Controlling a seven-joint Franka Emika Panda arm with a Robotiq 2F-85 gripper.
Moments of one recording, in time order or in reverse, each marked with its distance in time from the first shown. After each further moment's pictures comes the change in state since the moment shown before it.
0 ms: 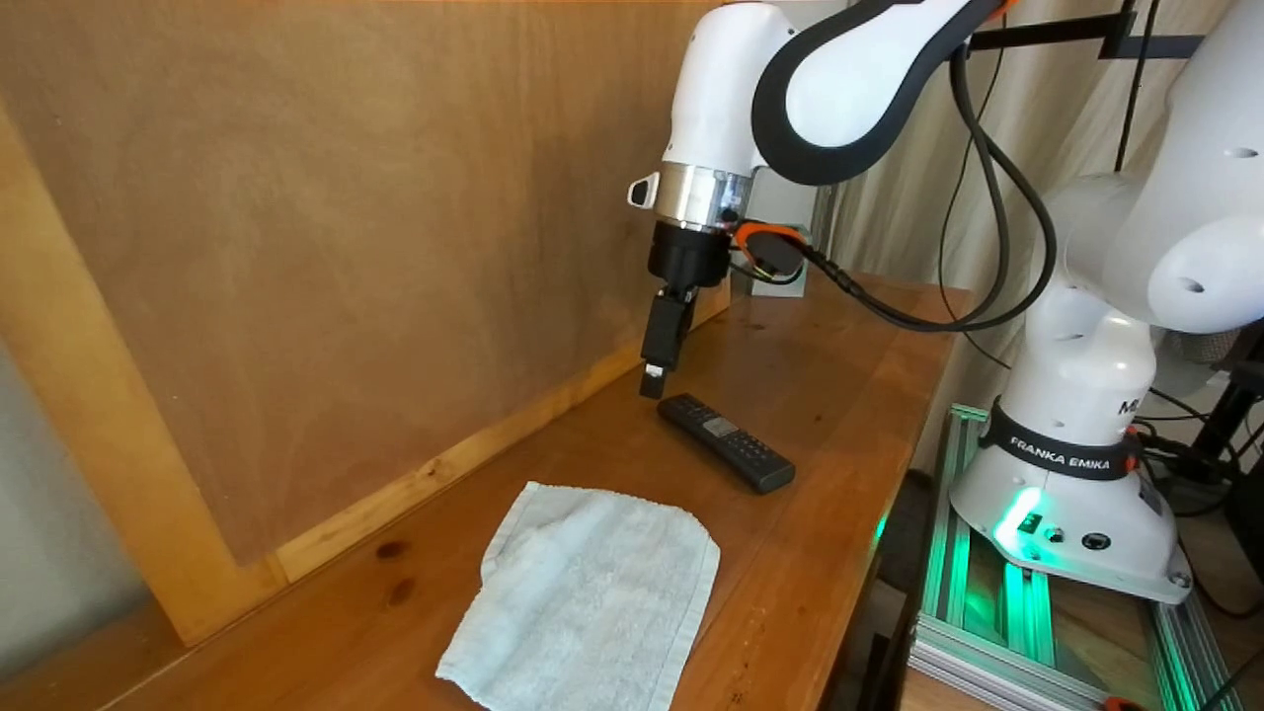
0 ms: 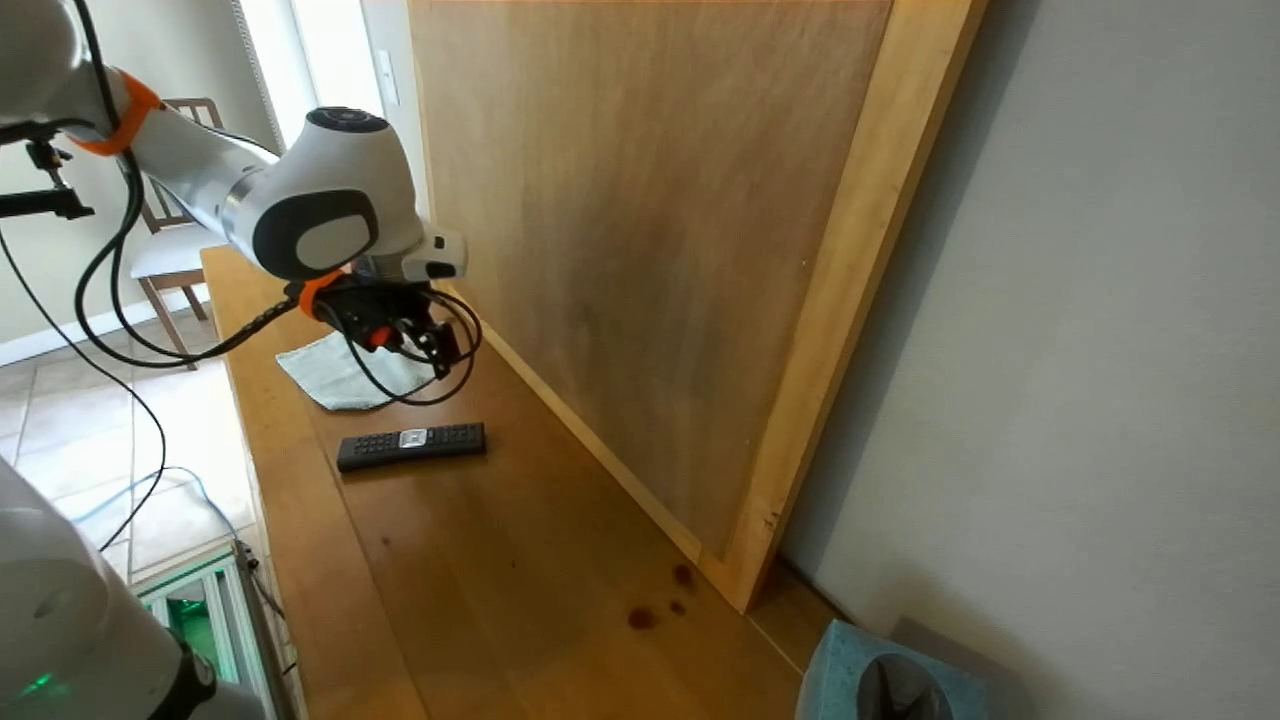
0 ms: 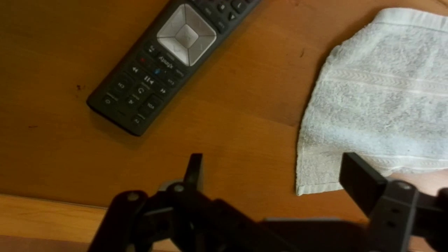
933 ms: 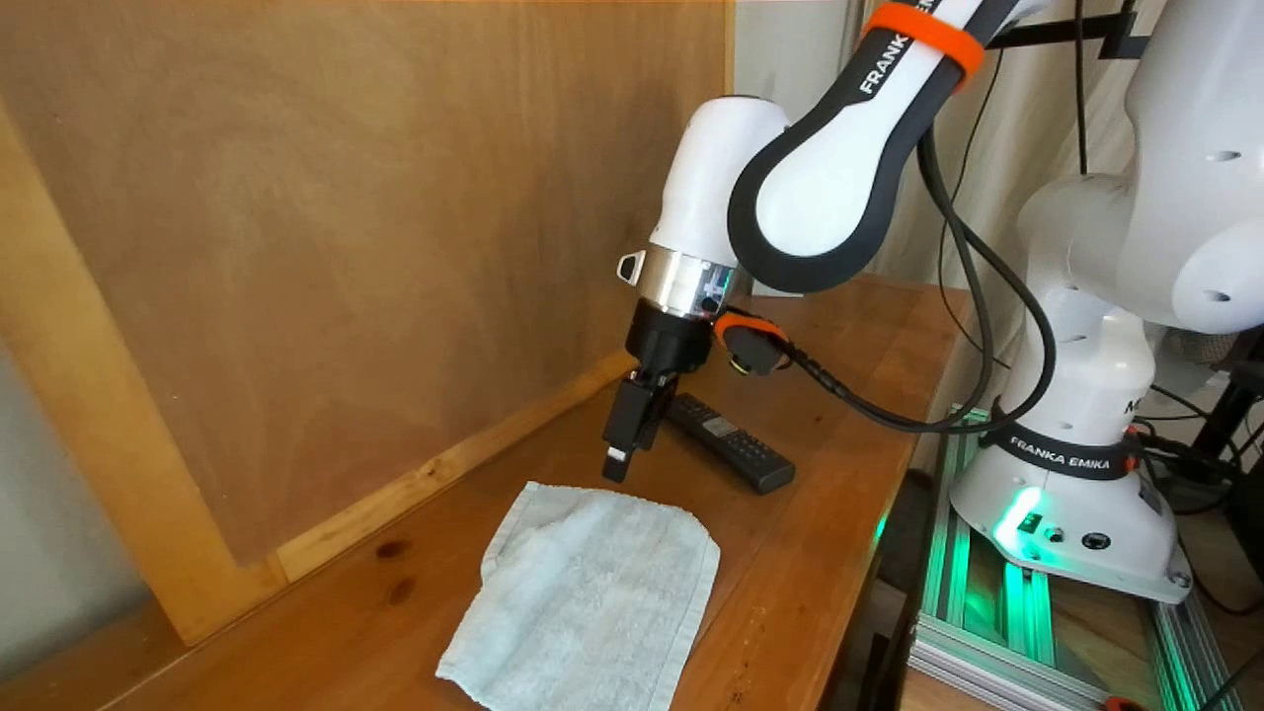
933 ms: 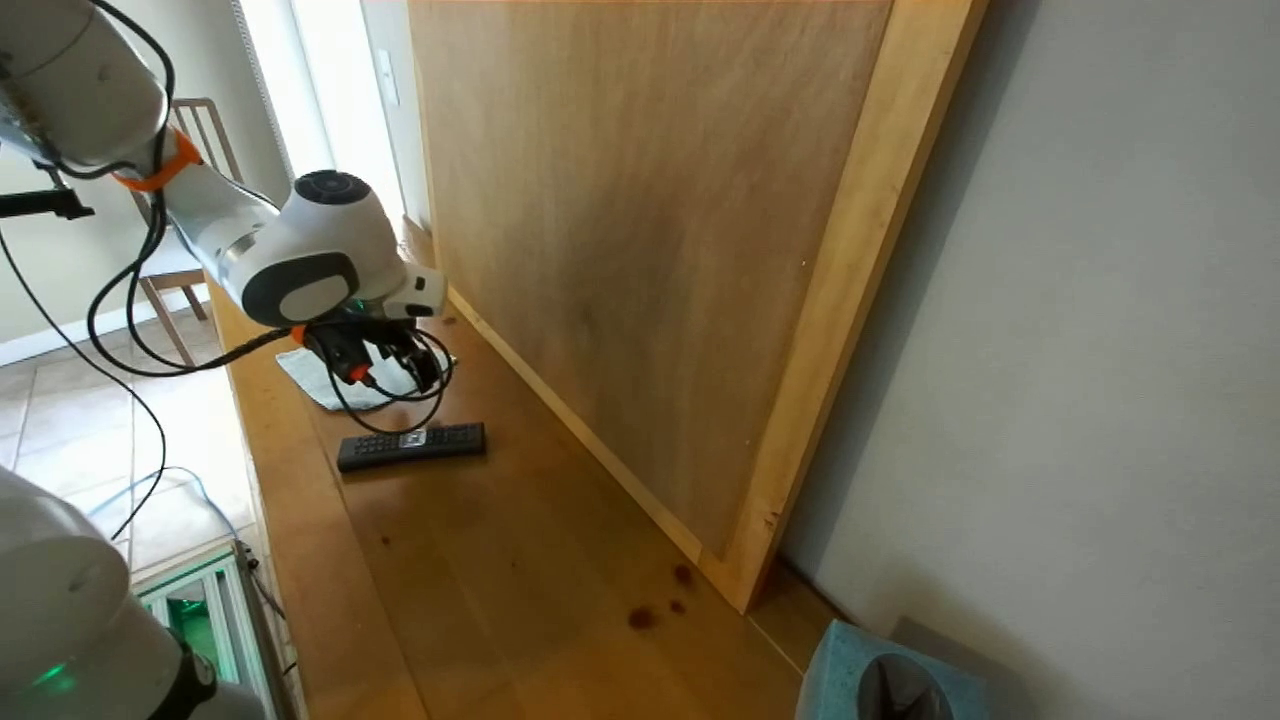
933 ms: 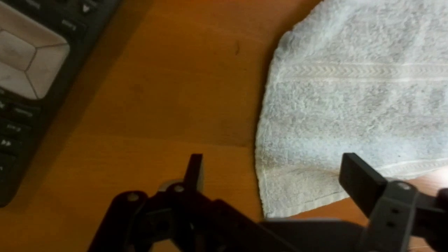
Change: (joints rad) arm 0.125 0.239 0.059 0.007 0.270 0.335 -0.014
